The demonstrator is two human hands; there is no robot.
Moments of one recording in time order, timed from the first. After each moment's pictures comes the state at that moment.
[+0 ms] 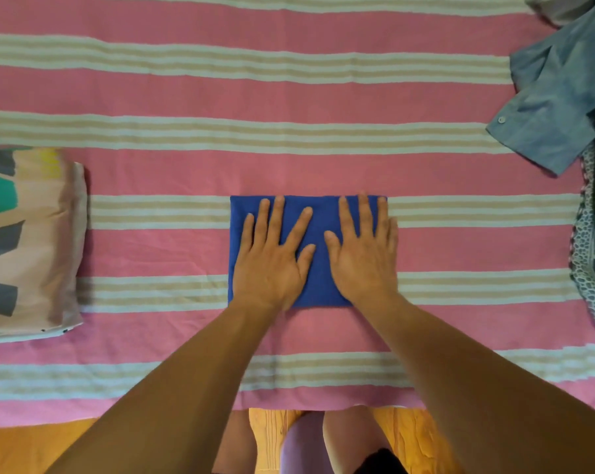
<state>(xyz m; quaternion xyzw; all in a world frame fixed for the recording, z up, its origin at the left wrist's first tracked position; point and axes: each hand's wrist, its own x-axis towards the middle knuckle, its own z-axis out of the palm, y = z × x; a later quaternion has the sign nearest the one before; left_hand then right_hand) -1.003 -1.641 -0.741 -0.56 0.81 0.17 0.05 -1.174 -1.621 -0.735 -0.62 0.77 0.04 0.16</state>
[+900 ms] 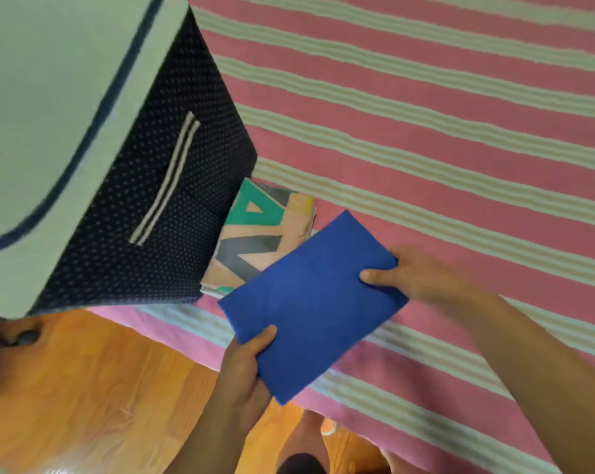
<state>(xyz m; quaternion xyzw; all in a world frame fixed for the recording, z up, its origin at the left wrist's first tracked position) -0.760 -1.556 -0.540 -0.58 -0.12 0.64 -0.49 -0.988 -1.733 -0.542 -0.51 0.55 0.00 0.66</state>
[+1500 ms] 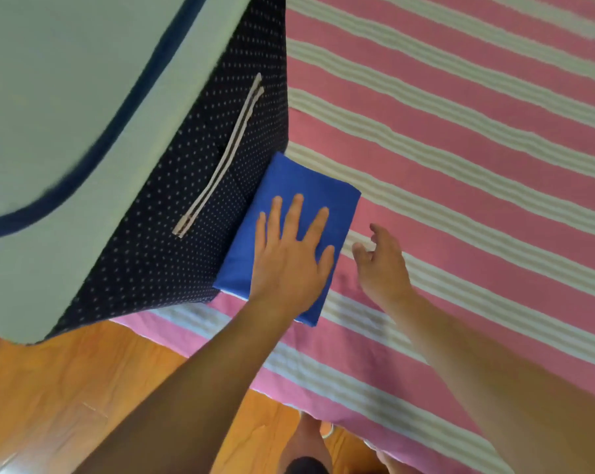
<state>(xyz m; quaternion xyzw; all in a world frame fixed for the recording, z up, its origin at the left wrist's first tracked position) -0.677 -1.672 -0.620 -0.74 0.67 0.09 -0.05 -0.848 -1.720 -0.644 -0.57 0.68 -0.11 0.44</state>
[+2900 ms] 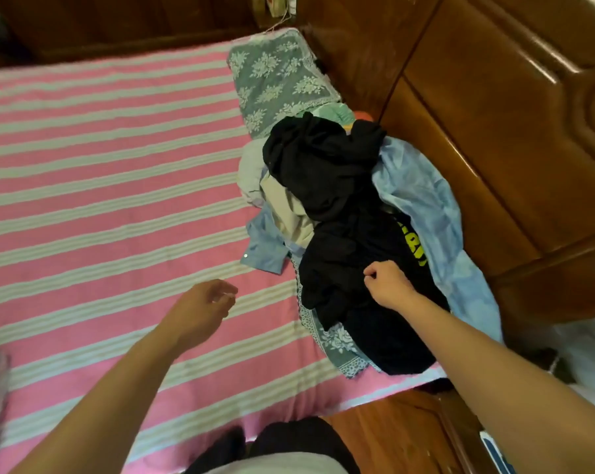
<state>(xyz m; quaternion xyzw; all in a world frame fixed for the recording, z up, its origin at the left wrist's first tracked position) -1.317 -1.592 -0.309 -0.56 0.68 0.47 0.01 -1.664 -1.489 -0.404 -0.39 0.86 -0.05 0.32</state>
